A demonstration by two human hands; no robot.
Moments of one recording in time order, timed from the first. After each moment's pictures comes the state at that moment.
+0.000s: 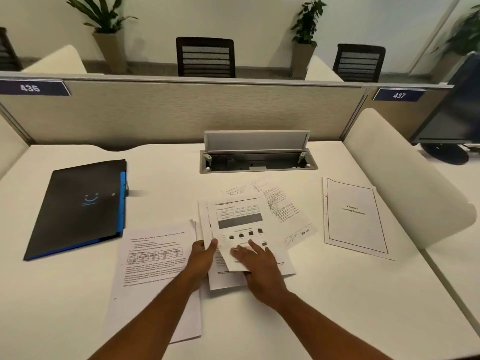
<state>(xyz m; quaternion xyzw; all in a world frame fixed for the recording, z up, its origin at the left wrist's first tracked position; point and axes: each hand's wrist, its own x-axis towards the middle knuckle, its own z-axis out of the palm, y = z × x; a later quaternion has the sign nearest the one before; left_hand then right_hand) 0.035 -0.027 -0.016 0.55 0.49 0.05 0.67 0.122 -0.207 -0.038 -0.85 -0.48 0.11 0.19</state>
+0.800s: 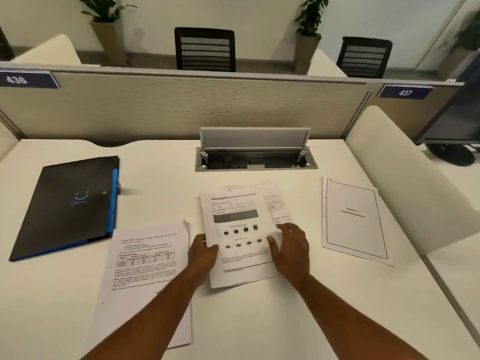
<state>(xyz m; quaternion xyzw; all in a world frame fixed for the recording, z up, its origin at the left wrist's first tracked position) 0.066 -0.036 -0.011 0.62 0.51 0.07 0.58 0.210 -0.229 -0.034 -0.93 -0.28 -0.04 0.23</state>
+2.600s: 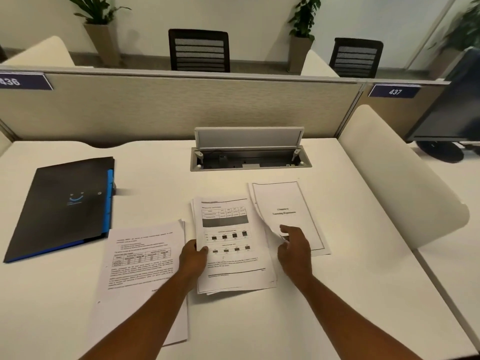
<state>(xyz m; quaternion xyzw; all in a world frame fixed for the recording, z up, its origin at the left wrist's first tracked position) 0.052 -0.035 -0.021 0.64 0.52 0.05 0.56 0.202 -0.248 -0.013 -0.90 -0.19 0.01 0.39</state>
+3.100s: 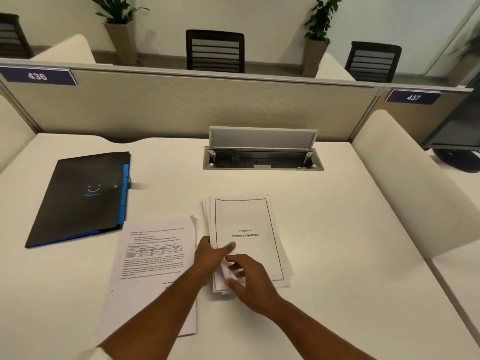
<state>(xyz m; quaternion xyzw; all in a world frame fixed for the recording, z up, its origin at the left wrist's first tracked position) 0.048 -0.042 -0.018 0.57 0.48 0.07 0.66 0.096 -0.202 -0.015 -0.79 -0.41 0.25 0.39</state>
